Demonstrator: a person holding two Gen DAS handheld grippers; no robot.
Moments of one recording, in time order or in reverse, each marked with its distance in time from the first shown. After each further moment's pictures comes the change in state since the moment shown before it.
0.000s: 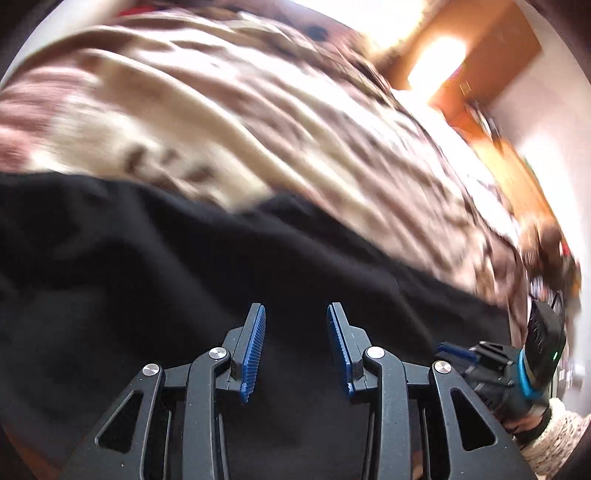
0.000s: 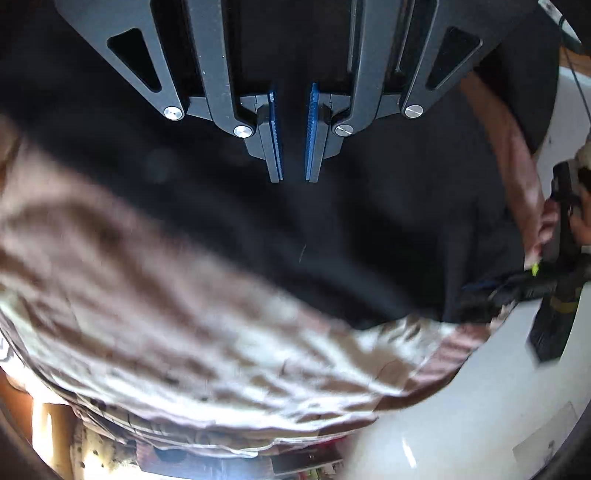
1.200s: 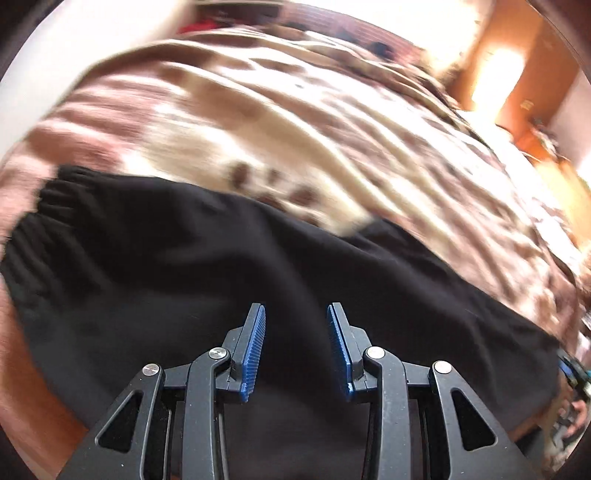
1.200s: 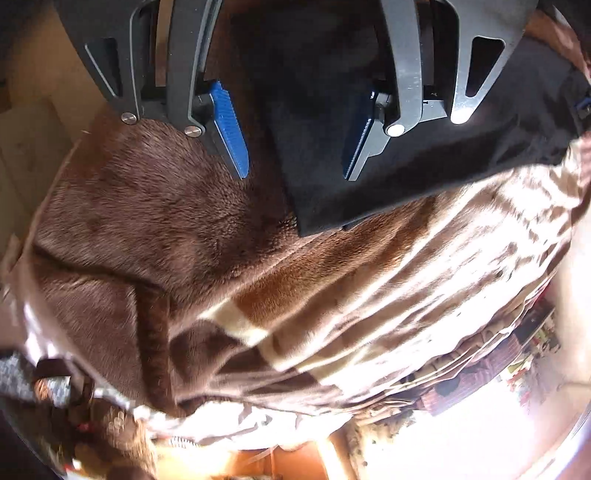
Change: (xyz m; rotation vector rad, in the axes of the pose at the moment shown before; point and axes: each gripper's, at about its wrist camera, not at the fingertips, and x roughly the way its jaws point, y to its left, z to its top) left arm -0.039 0.046 0.010 -0.130 -0.113 0.340; right arm -0.165 -0.281 -0.140 0.750 -0.225 -0.458
